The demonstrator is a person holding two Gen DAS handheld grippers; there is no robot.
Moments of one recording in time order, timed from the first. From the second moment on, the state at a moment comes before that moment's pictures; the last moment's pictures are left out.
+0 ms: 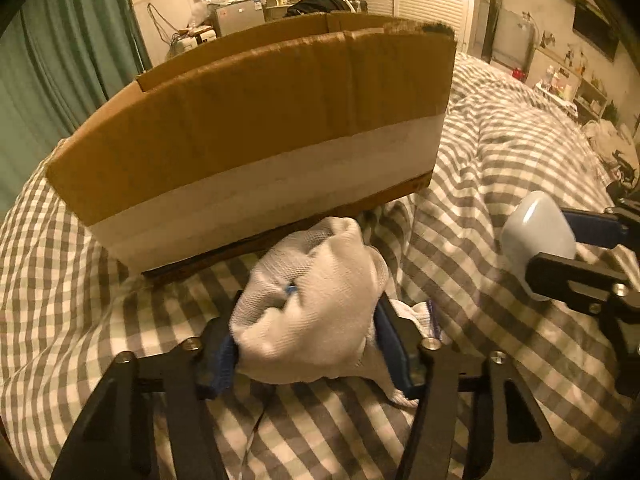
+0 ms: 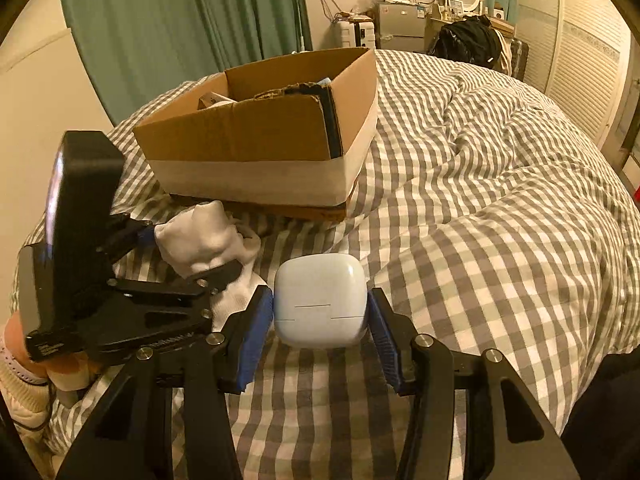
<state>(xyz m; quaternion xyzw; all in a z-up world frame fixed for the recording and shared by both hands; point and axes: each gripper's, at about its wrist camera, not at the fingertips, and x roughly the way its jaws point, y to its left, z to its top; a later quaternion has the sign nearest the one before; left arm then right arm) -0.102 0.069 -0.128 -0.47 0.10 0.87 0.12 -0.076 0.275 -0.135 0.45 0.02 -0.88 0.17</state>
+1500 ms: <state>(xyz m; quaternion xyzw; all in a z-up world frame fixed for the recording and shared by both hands) -0.141 0.012 0.078 -0.29 0.09 0.95 0.09 -0.107 0.214 0.019 0.30 0.08 -0.93 0.19</state>
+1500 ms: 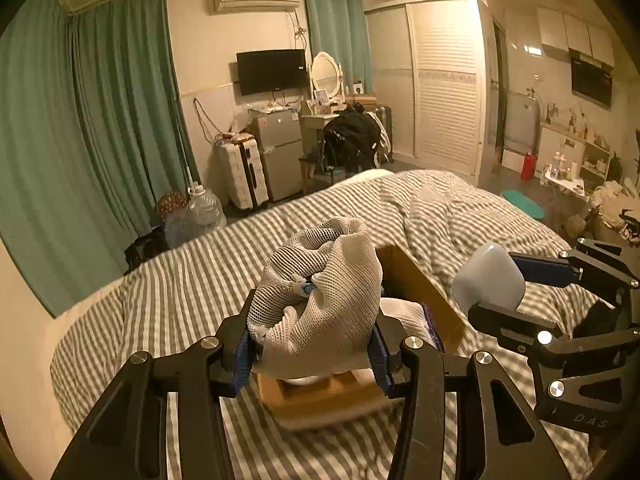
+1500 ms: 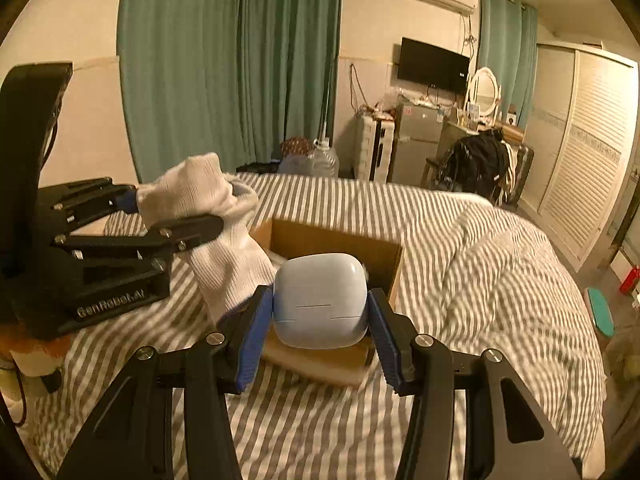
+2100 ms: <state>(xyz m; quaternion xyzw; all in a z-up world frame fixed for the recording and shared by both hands) -0.270 0.009 -0.012 -0.37 0.08 0.92 0.10 -0.264 0.188 -0.028 0.34 0.07 -0.92 0.19</state>
